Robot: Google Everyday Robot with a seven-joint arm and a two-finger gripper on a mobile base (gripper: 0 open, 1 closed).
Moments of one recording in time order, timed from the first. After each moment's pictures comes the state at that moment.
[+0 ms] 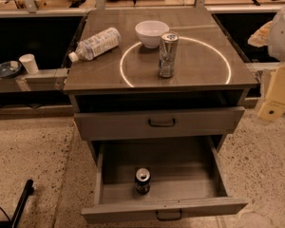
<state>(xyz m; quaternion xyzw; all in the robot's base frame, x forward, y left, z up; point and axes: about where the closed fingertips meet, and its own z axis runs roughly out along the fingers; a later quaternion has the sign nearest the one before) 0.438 -0.216 0.977 -0.60 0.78 -0.04 0.16</state>
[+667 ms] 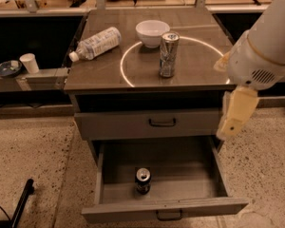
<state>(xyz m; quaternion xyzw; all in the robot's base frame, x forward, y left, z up) 0.452 -0.176 0.915 -0.62 0.77 0.02 0.15</state>
